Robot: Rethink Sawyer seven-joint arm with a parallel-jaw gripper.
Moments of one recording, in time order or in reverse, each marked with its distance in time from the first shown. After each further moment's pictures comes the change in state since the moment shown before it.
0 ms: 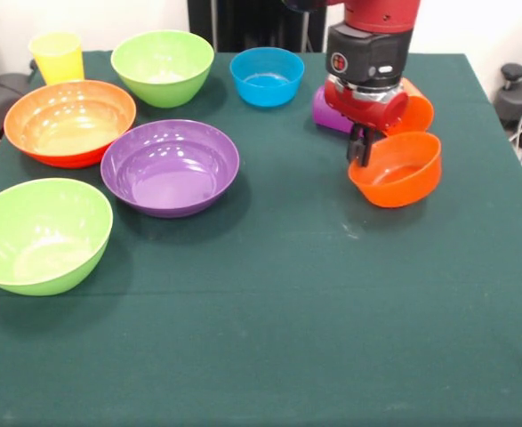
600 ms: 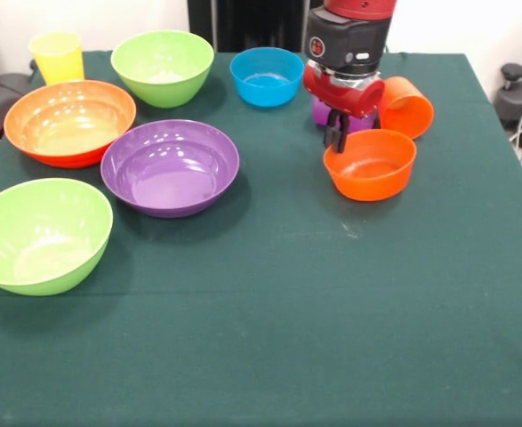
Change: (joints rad) arm -0.001 -0.022 -0.049 0.039 0.000 0.000 0.000
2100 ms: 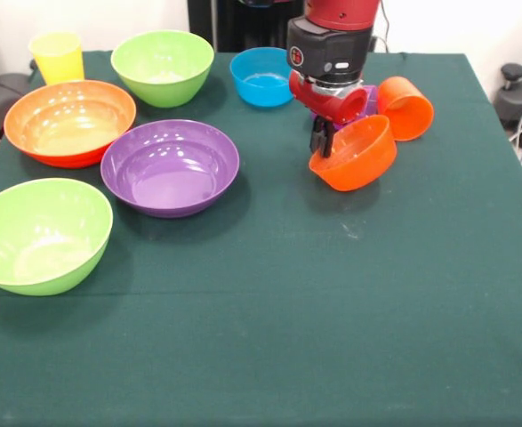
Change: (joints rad) arm -0.059 0.029 0.021 -0.003 0.010 0.000 0.000
